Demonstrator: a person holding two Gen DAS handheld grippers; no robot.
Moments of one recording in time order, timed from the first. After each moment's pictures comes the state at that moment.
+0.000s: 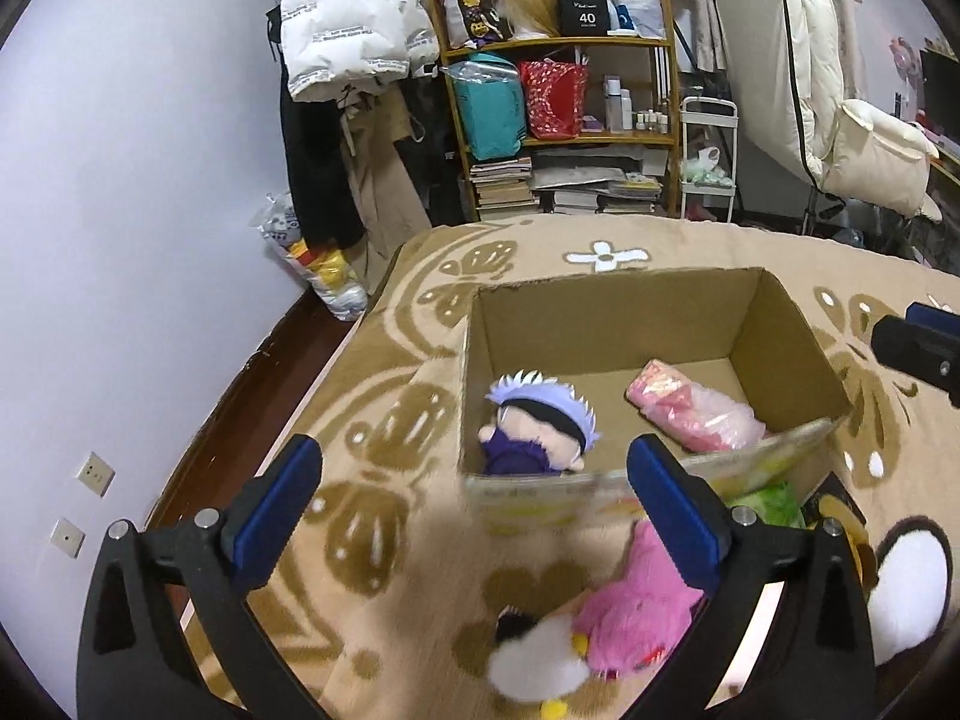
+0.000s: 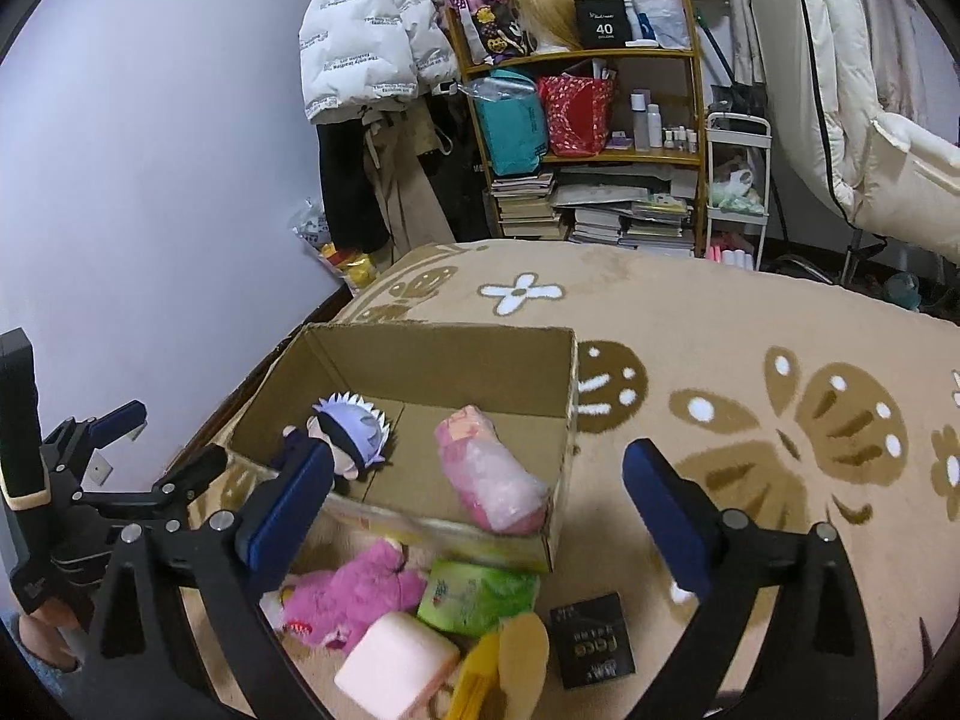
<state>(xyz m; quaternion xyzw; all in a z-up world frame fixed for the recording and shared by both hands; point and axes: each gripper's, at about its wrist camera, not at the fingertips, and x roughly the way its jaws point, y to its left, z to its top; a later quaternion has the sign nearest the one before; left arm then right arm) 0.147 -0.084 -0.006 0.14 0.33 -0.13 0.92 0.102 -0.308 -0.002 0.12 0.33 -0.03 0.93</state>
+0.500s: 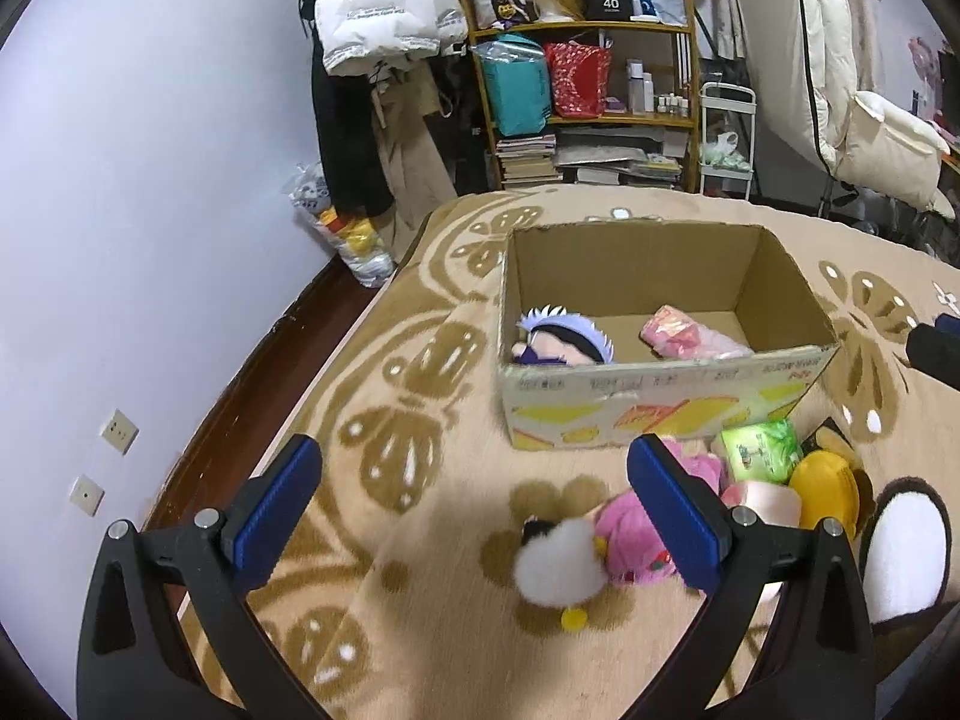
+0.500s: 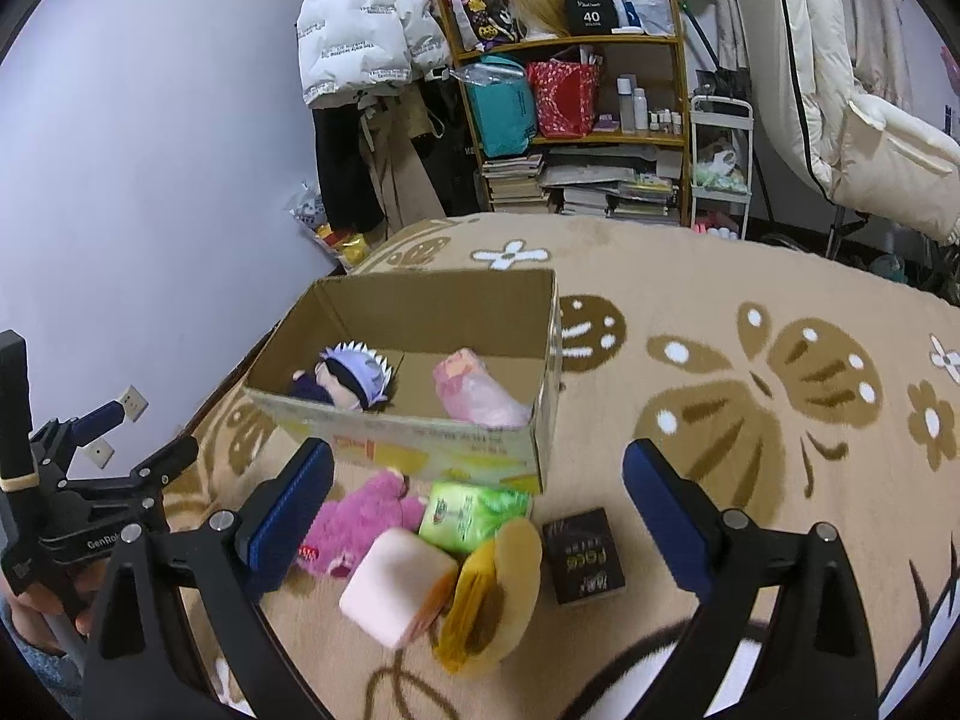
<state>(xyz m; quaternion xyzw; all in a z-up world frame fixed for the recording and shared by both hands) 0.101 -0.056 -0.008 0.14 0.36 -0.10 0.92 0.050 -0.299 -0.008 0.13 0.35 -0.04 0.93</state>
